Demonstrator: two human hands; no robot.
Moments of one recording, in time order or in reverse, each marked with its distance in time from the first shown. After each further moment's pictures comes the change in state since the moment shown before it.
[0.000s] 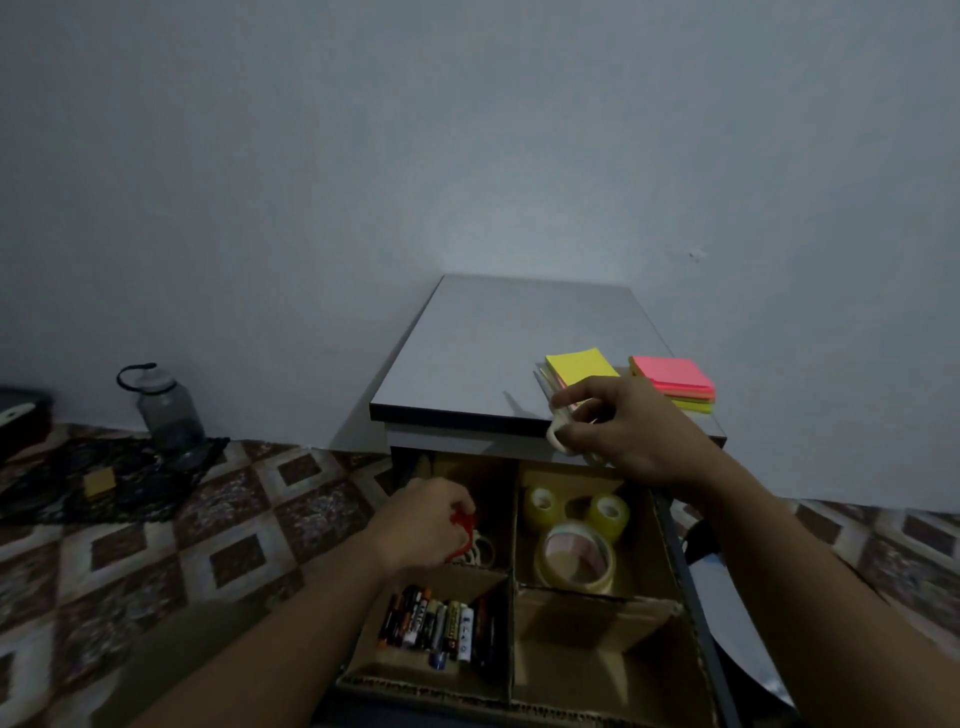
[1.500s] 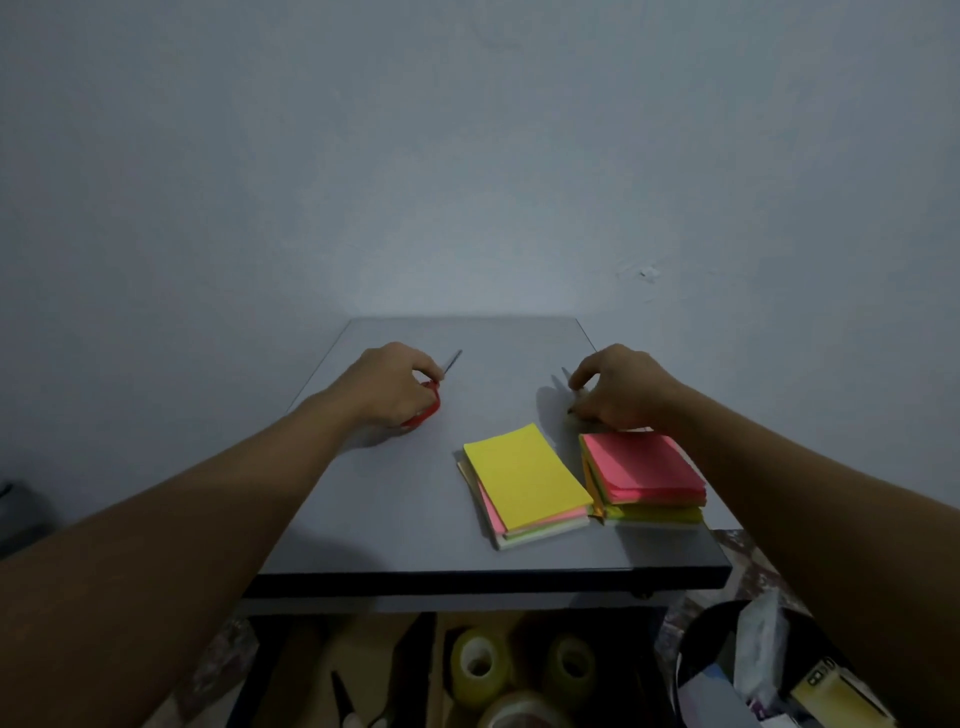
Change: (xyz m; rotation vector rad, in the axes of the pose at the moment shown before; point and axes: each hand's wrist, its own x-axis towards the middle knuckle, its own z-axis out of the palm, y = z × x) left_hand 0.239 0.085 -0.127 0.097 0.233 0.099; right_hand 0.191 0.104 -0.092 -0.476 0.075 0.215
